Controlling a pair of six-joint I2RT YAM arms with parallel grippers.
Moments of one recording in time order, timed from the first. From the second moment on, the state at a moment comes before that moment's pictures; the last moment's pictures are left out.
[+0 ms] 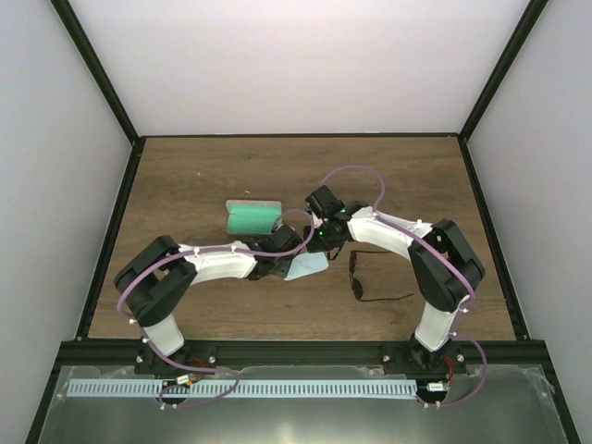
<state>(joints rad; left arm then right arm) -0.87 1.71 0.87 -0.31 -0.28 -0.43 0.68 1.76 1.16 -0.55 -0.14 0.44</state>
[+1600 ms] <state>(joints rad) -0.77 1.44 0.67 -0.22 0.04 -0.73 0.68 1.82 1.10 -0.53 -0.08 0.45</state>
